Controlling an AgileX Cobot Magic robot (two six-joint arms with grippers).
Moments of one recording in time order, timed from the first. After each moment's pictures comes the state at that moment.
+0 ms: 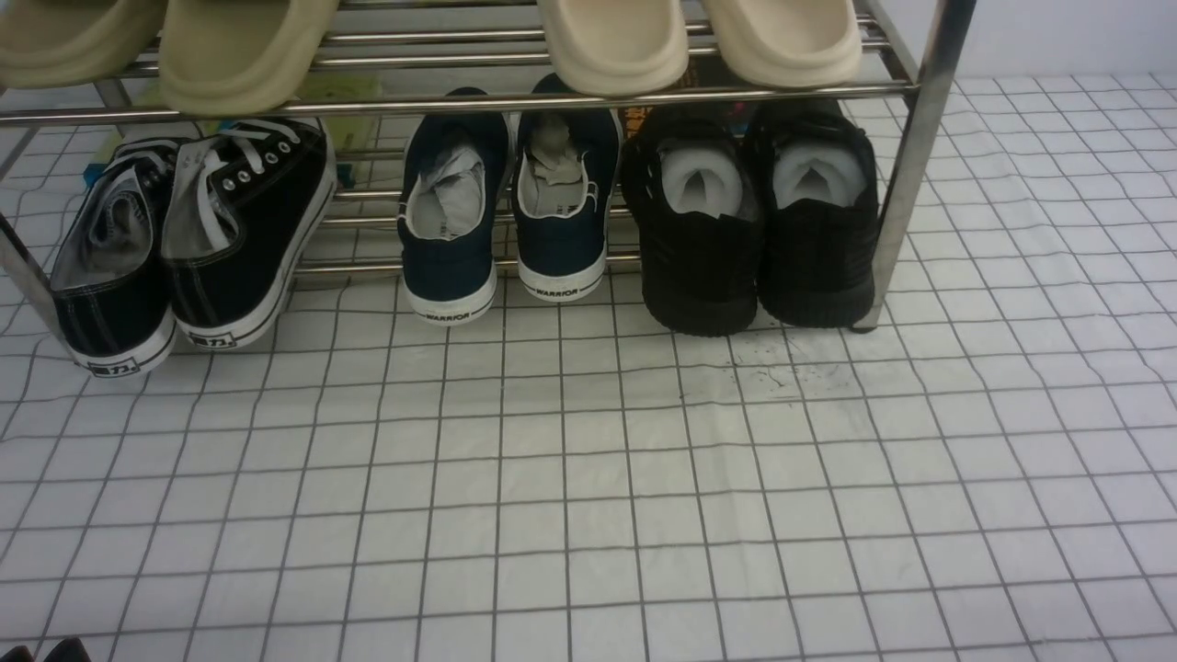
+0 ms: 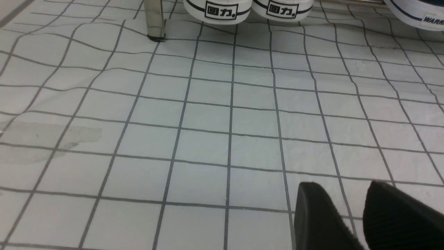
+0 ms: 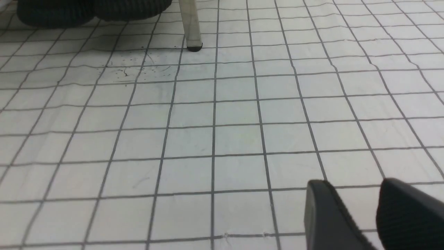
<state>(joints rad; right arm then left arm) 0.03 -0.01 0.01 0.08 0.38 0.07 -0.05 -0.01 0.02 0.16 0.38 -0.25</state>
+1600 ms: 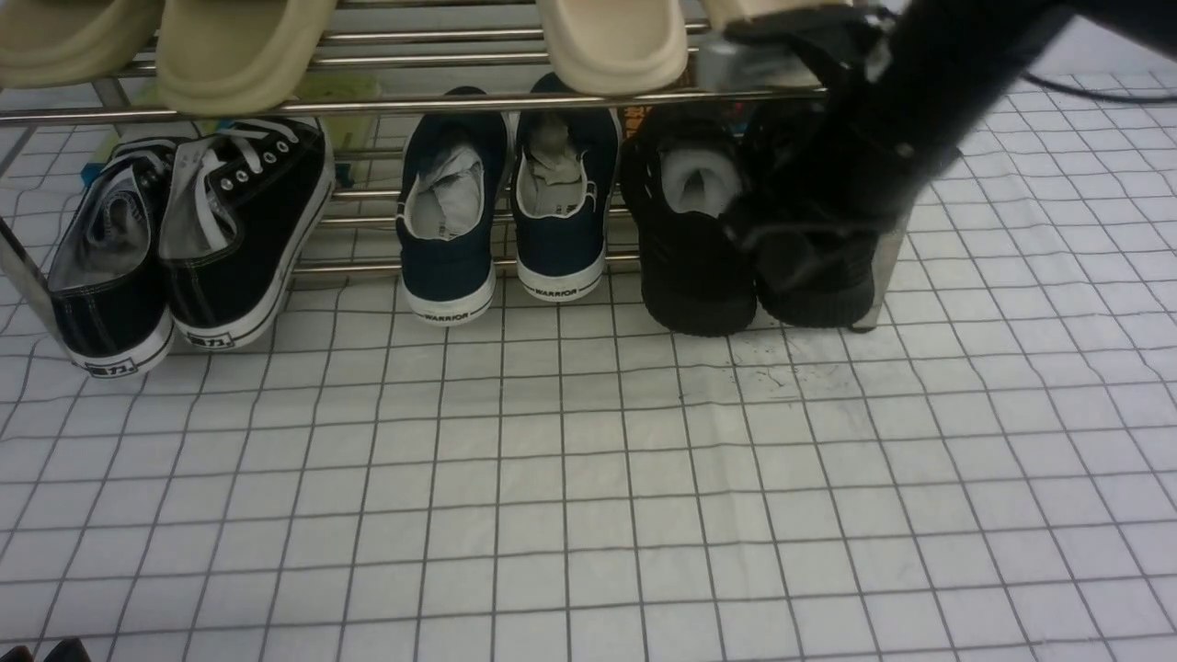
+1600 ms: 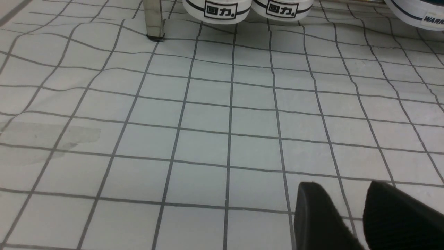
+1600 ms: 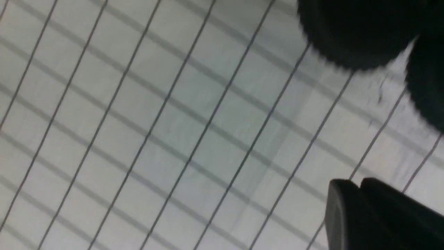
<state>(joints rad) 0.52 1.88 -1.92 0.12 1.23 0.00 -0.05 -0.01 0.02 0.16 0.38 -0.25</state>
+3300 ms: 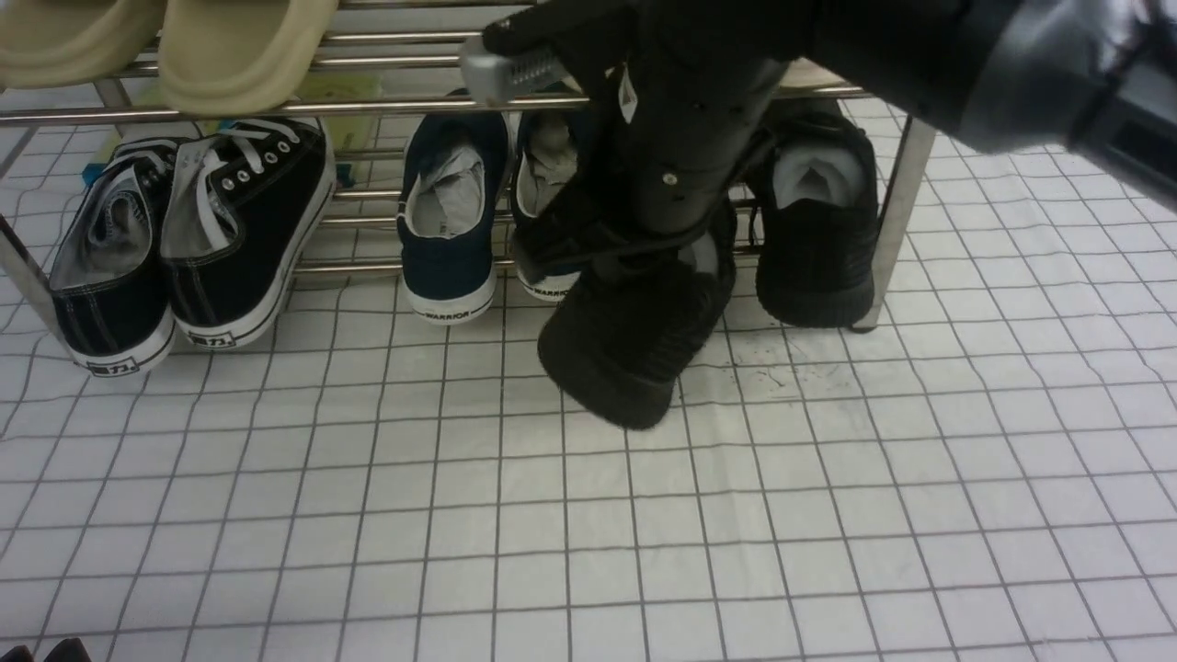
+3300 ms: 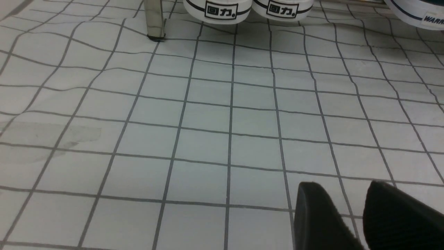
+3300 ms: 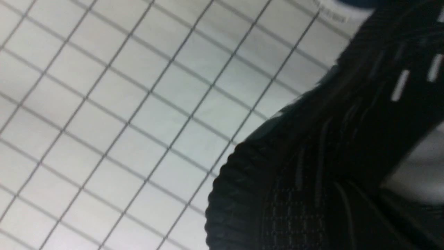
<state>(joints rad) 0.80 1.90 -1.94 -0.08 1.25 0.23 -0.05 -0.01 0.02 0.16 0.38 -0.25</state>
